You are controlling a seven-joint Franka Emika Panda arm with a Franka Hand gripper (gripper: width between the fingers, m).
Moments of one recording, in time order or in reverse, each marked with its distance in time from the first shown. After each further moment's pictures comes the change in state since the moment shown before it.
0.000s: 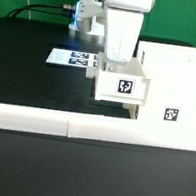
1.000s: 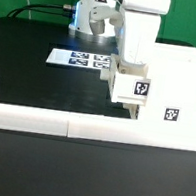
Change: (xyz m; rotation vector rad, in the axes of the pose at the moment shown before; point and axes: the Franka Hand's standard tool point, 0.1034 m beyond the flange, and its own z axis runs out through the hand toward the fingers) arm 0.022 0.002 -0.001 0.000 -0.001 -0.027
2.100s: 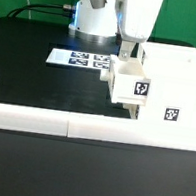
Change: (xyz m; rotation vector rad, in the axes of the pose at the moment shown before) arm -0.012 0.004 -0.044 0.013 -0.035 0.007
